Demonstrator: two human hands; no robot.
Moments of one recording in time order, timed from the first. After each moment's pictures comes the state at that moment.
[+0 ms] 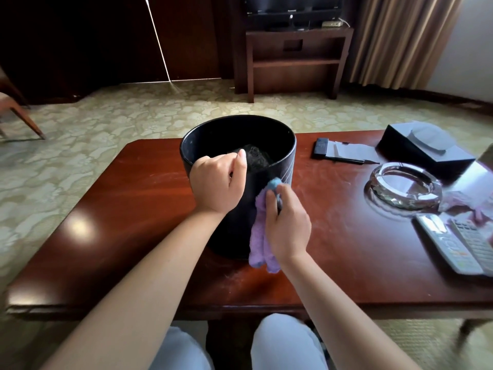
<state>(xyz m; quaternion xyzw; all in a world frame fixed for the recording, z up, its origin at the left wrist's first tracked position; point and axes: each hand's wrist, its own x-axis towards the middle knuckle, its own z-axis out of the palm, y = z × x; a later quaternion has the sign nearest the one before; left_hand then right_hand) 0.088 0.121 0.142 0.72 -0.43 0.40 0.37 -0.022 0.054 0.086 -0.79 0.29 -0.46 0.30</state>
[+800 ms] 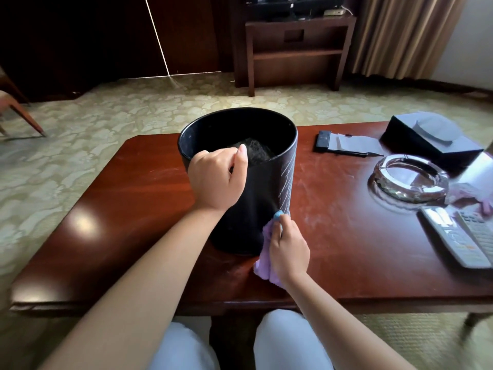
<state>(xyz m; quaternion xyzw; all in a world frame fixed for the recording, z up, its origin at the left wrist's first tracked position) 0.089 0.121 0.141 0.71 -0.44 0.41 0.37 -0.034 0.052 0.013 -0.82 0.37 -0.27 0.35</state>
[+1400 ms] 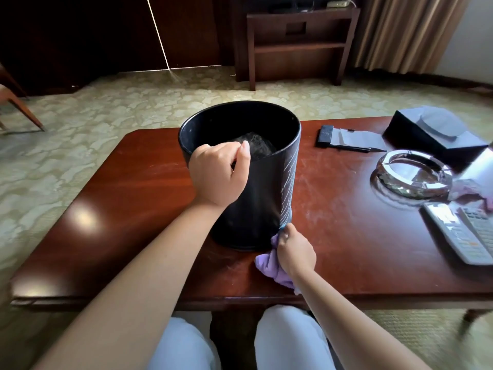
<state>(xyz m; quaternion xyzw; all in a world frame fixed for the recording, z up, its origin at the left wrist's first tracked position) 0.090 0.122 0.141 0.71 -0.45 0.39 0.36 -0.035 0.031 -0.012 -0.83 0.43 -0.09 0.33</state>
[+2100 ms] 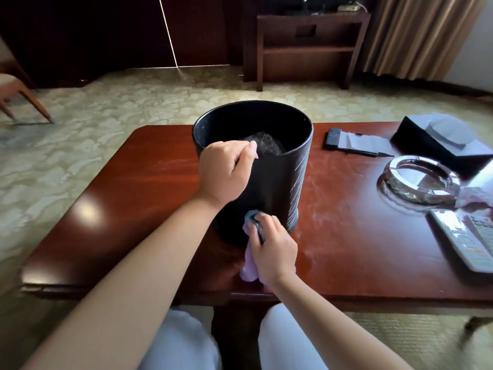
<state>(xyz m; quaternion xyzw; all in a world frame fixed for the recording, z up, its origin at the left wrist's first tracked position) 0.094 0.136 0.145 0.71 -0.47 0.29 0.44 -0.018 0.090 0.012 -0.86 0.23 -0.40 0.22</state>
